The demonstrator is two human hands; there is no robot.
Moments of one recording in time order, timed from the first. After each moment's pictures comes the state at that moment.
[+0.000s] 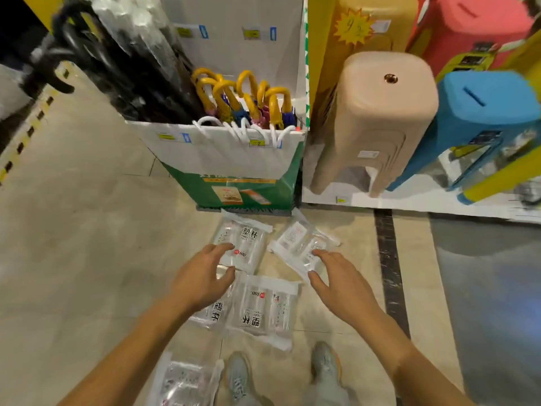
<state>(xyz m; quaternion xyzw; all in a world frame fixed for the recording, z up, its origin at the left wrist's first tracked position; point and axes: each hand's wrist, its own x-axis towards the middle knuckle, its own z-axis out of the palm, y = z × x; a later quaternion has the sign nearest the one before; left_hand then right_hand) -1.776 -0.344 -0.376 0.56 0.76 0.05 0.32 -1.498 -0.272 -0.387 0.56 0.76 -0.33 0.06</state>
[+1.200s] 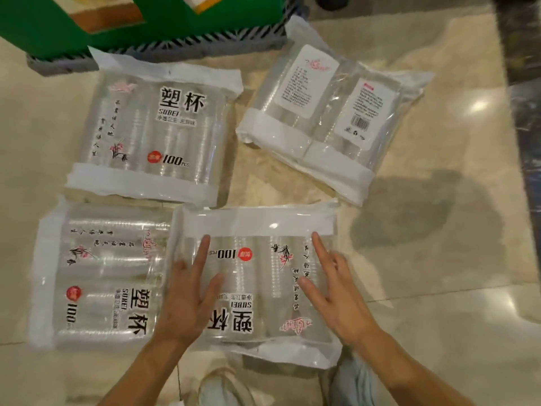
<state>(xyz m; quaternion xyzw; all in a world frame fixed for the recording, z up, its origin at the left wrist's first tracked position) -1.775 -0.428 -1.061 0.50 0.77 0.06 0.40 -1.498 -0.388 -1.071 0.62 0.58 -0.53 0.01</state>
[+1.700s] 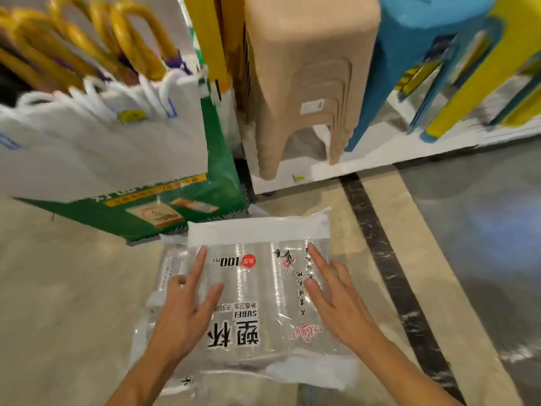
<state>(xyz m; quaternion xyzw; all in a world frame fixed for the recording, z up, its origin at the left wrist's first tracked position) -1.725 -0.283 -0.615 0.58 0.72 0.14 0.34 -1.445 -0.274 -0.629 0.66 0.60 -0.44 -0.11</state>
